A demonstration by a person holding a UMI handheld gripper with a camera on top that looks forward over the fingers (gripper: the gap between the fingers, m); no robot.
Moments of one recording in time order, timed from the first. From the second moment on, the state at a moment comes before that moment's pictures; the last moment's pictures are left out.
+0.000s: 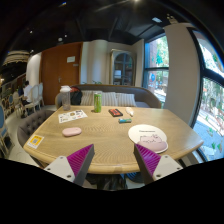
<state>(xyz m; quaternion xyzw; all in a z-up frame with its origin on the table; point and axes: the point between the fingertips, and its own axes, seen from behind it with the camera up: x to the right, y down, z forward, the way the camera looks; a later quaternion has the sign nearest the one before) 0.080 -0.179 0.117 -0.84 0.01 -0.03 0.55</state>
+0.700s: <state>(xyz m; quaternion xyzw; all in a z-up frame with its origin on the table) -0.110 -0.064 0.014 -0.88 -0.08 0.09 0.47</state>
